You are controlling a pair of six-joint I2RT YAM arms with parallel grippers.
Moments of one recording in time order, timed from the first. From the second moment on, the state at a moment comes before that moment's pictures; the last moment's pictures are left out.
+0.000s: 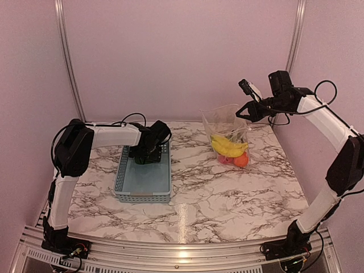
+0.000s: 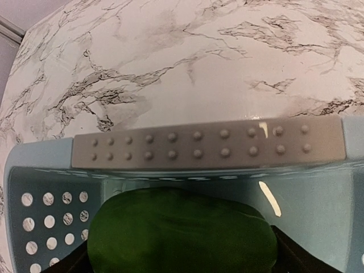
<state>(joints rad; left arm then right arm) -0.70 2.25 1.74 -0.71 -0.58 -0.55 0.22 1.61 1.64 -0.78 -0.60 -0.25</state>
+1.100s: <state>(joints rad) -1.00 1.79 1.64 -0.06 -0.17 -0.33 0.27 1.61 1.64 -0.79 -0.57 -0.26</state>
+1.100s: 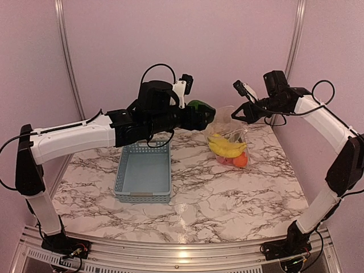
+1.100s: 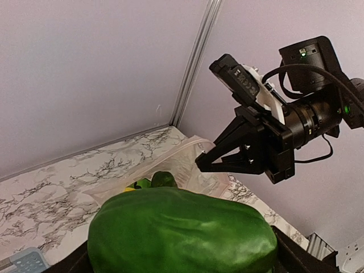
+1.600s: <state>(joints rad) -1.02 2.01 1.82 0.05 -0.02 -0.35 0.30 1.58 1.64 -0.82 -0.57 -0.26</state>
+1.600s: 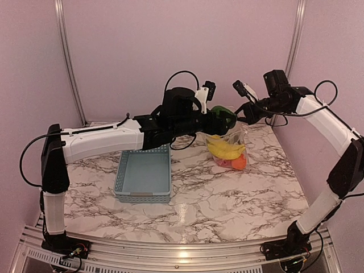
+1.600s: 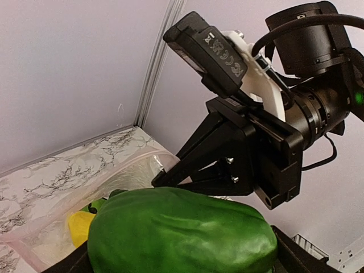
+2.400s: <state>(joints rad) -1.01 2.23 2.04 -0.11 -0.22 -0.37 0.30 1.54 1.64 -0.83 -0.56 -0.26</state>
